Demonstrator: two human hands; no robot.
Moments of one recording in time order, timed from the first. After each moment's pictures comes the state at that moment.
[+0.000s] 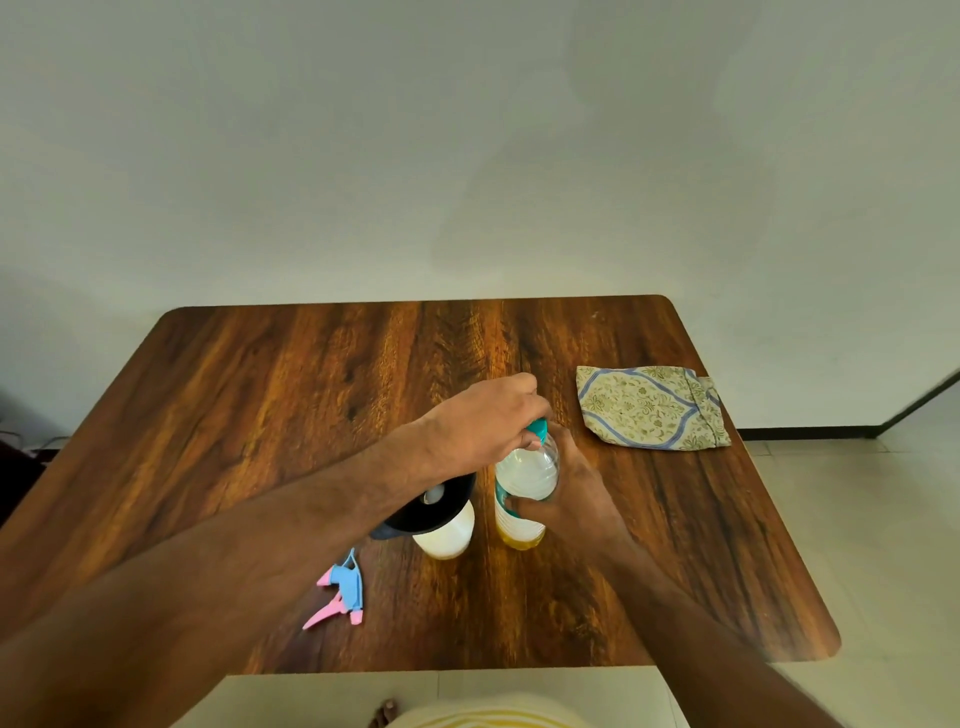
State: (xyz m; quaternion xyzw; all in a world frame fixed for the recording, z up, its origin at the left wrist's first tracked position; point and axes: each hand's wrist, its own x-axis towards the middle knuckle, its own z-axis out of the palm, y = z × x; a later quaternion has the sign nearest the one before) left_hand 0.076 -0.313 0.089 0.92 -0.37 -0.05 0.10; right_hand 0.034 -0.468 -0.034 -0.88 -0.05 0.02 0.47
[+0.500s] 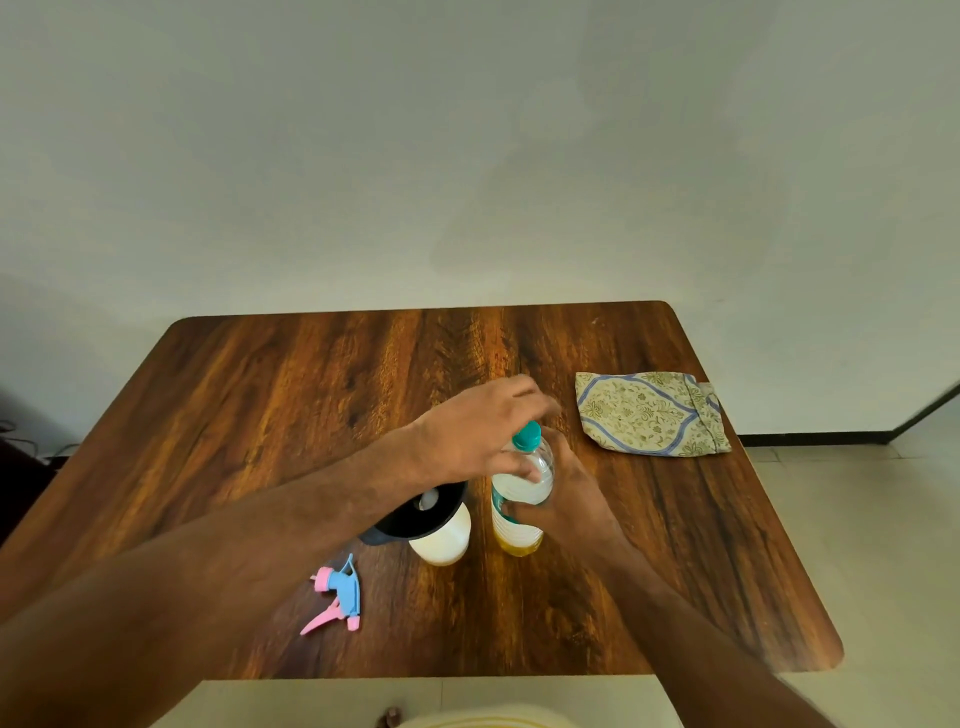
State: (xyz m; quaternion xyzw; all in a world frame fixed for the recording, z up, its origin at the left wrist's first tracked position) left_hand 0.071 -0.315 0.098 0.91 -0.38 -0.05 0.12; right_hand 0.035 -0.472 -0.033 -0.88 -0.07 0.01 0.48
